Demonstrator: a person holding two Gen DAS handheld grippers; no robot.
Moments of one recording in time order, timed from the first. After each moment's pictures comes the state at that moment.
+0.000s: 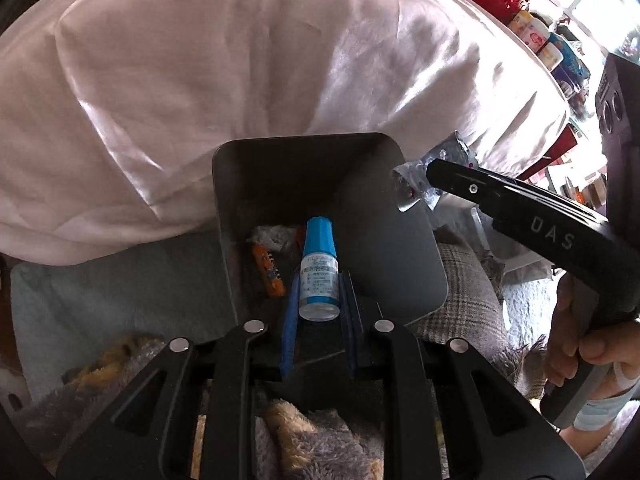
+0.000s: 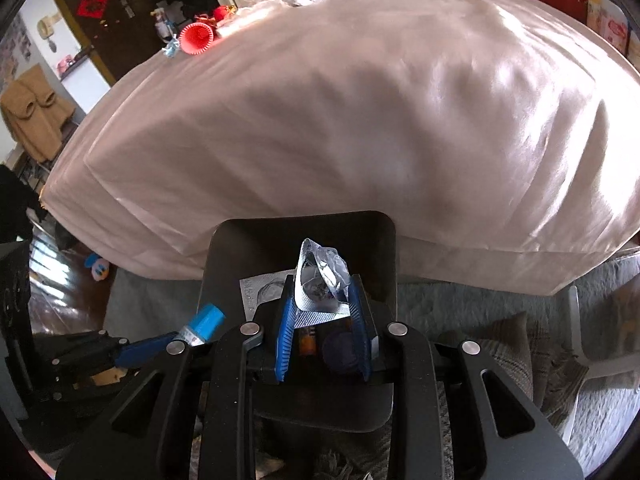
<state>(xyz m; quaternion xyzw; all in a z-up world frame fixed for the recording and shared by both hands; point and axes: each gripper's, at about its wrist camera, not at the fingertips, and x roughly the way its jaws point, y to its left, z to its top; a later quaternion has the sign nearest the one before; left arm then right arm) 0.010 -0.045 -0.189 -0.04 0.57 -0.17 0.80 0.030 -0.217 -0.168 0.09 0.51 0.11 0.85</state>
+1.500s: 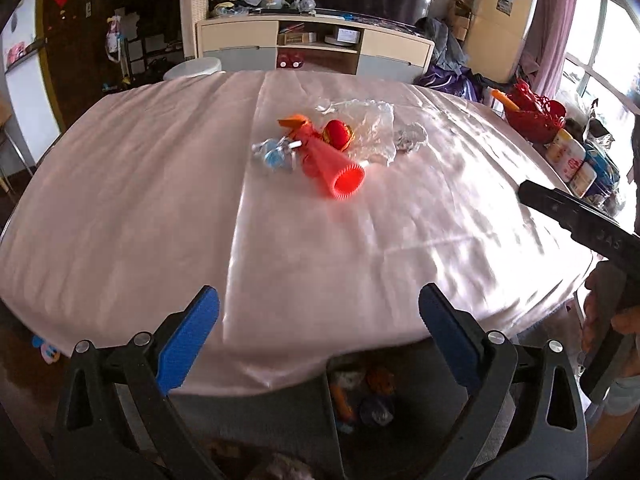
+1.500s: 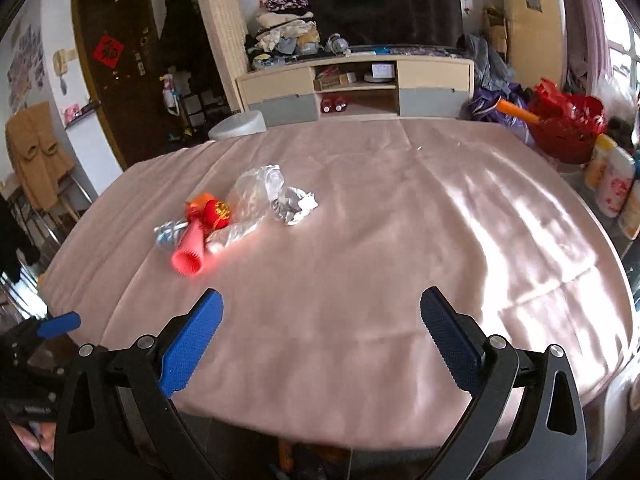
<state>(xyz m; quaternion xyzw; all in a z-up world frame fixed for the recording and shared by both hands) 0.122 0.013 -0.049 -0.02 0.43 -0.08 0.90 0.152 -0.242 -0.044 0.07 0.37 0.09 0.92</state>
